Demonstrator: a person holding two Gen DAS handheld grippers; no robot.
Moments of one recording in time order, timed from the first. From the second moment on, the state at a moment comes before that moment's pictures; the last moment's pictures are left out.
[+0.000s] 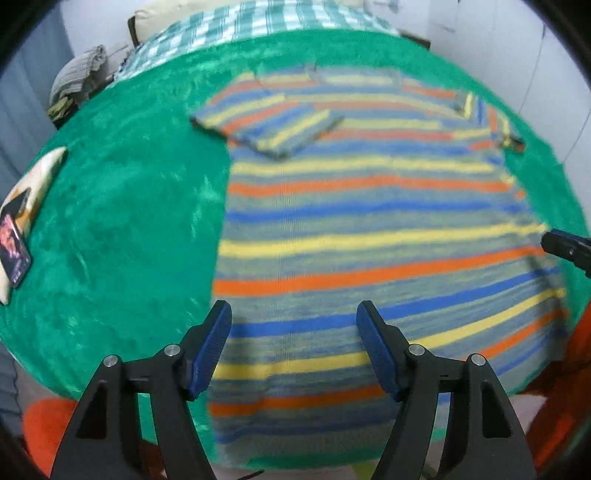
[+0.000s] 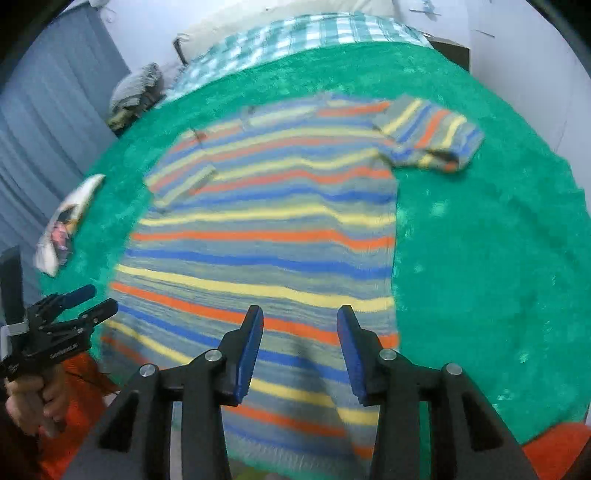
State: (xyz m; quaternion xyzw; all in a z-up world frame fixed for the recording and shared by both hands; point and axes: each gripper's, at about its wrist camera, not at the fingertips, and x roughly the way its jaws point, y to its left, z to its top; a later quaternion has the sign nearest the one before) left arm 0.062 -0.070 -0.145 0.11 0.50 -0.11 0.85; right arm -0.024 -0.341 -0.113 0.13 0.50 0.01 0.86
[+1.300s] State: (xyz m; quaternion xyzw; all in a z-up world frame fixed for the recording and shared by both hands) left arm 0.052 -0.030 -0.174 0.06 0.51 -0.11 0.85; right arm -0.010 -0.388 -0.089 0.12 0.53 0.00 0.84
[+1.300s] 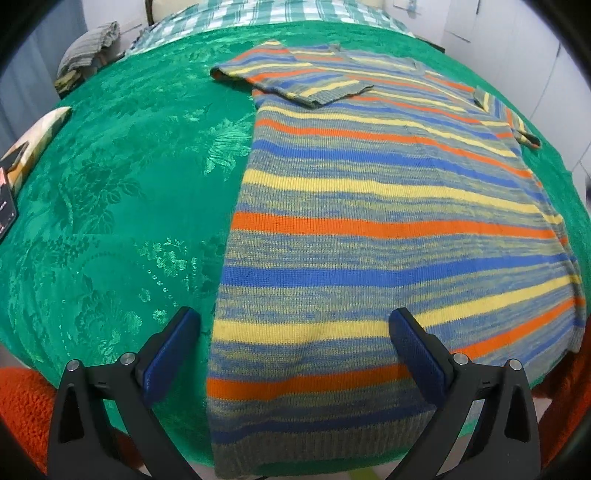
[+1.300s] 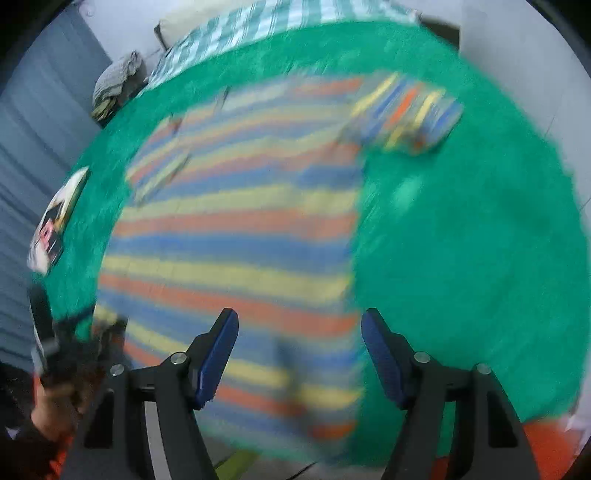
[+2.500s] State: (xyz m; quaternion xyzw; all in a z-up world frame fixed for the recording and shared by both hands) left arm 0.052 -0.031 -0.177 0.05 0.49 -0.09 0.87; right arm -0.025 -0.664 -0.168 0.48 0.36 -0.12 0.79
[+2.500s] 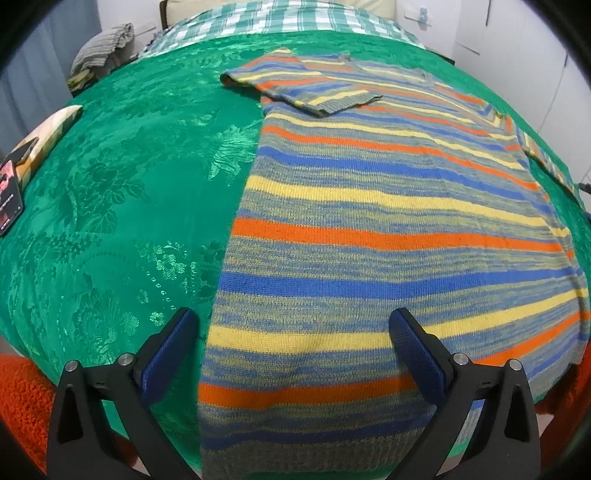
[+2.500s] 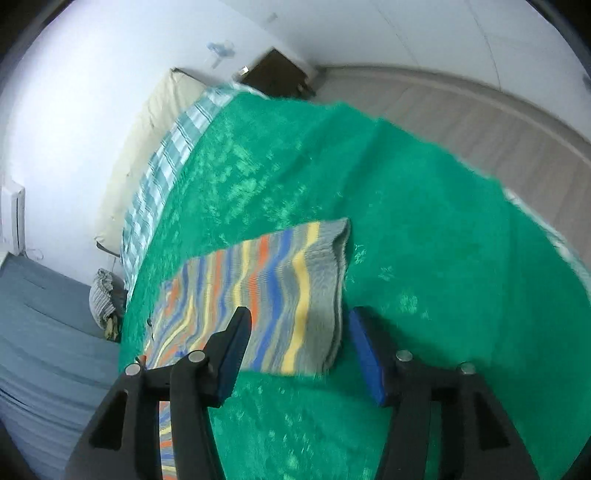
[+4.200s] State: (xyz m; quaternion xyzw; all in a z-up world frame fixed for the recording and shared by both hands) left arm 0.049 -0.030 -0.176 0.05 0.48 -0.09 0.87; right arm 0.082 -0.500 -0.199 0.37 0.47 0.03 0.80
